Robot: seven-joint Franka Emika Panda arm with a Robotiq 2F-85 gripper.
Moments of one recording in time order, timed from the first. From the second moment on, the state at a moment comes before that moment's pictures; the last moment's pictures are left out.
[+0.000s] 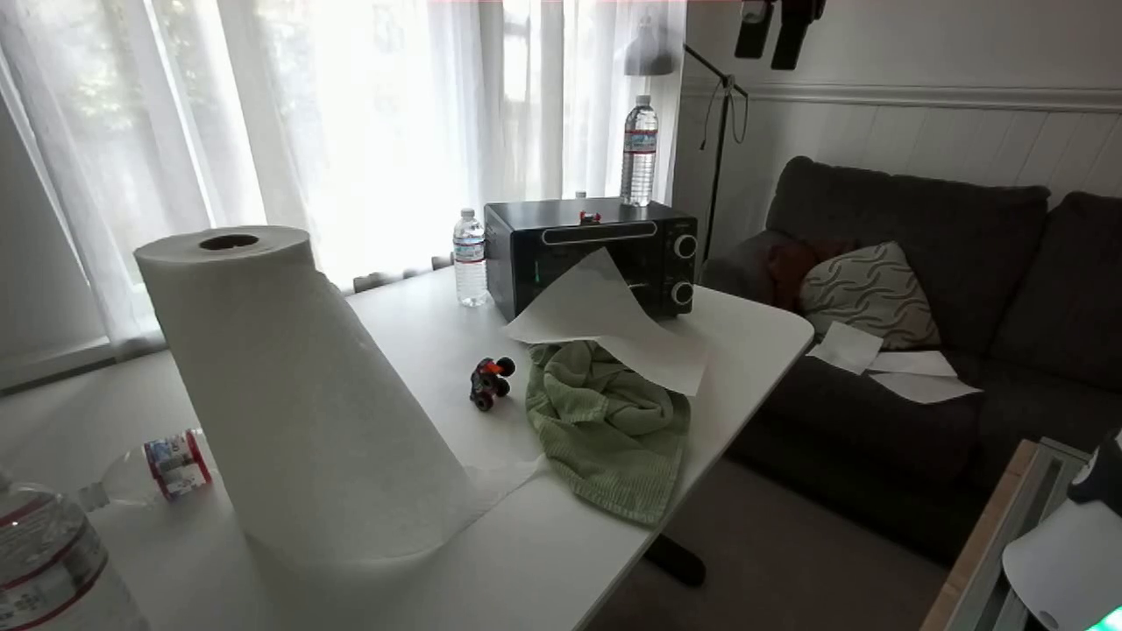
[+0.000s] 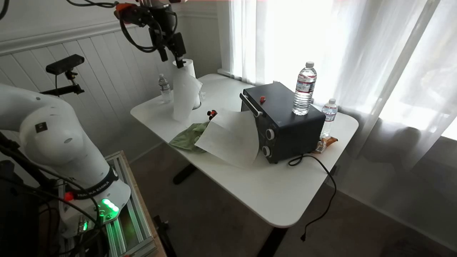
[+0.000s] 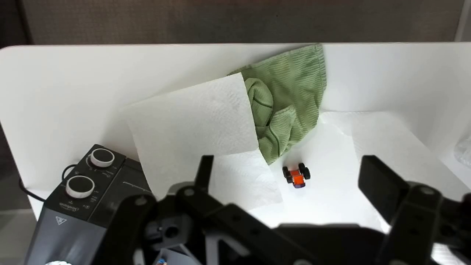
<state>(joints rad) 0.10 -0.66 0.02 -2.39 0.03 1.79 -0.06</state>
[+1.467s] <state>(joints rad) -0.01 -0.14 -0.02 -2.43 0.18 2.24 0.38</state>
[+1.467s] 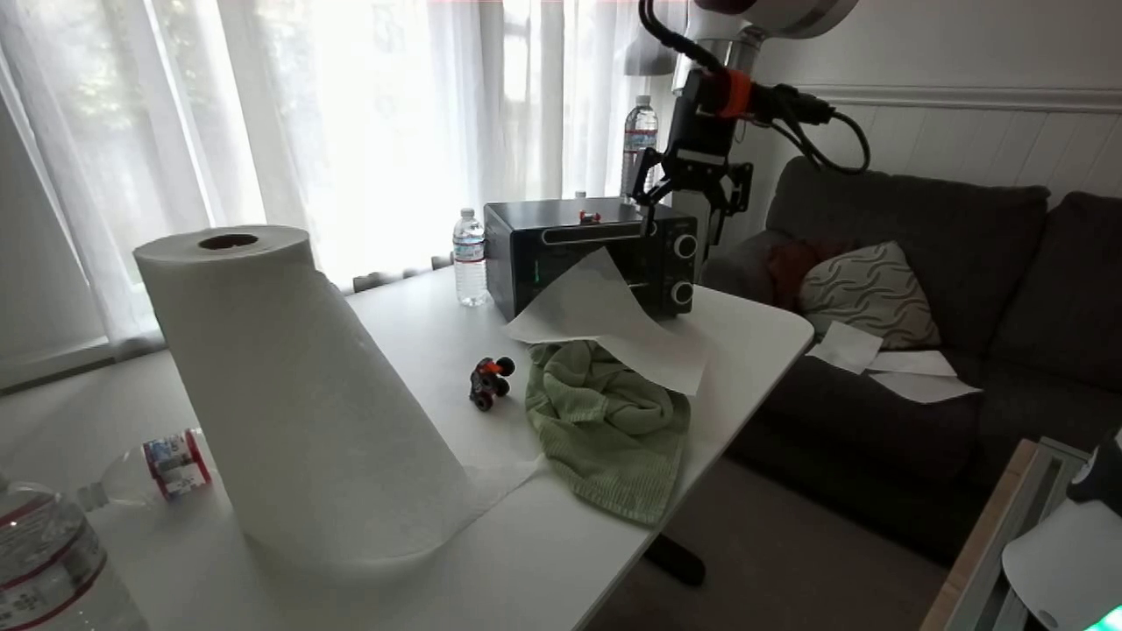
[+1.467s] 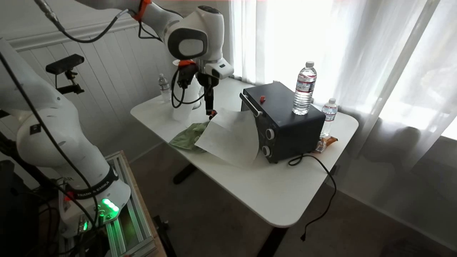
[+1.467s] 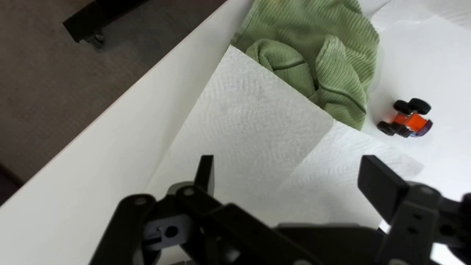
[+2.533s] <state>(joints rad) -0.01 0.06 -0.02 -2.39 0.29 2.34 0.48</state>
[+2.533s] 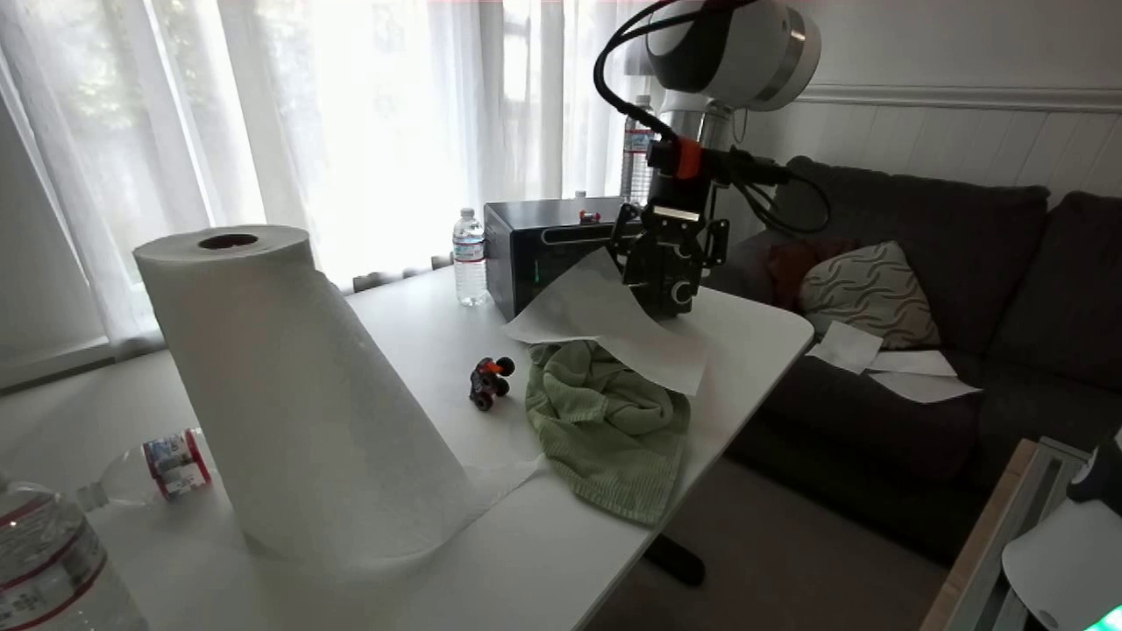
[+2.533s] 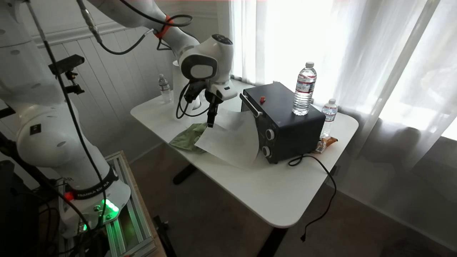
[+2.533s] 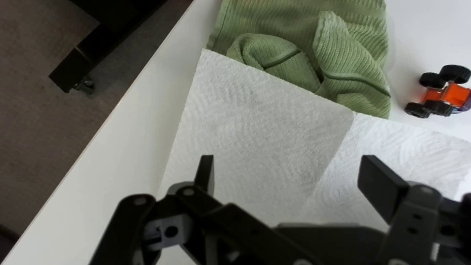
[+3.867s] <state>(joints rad) -0.04 0.49 -0.03 -2.08 0.50 2.45 0.47</state>
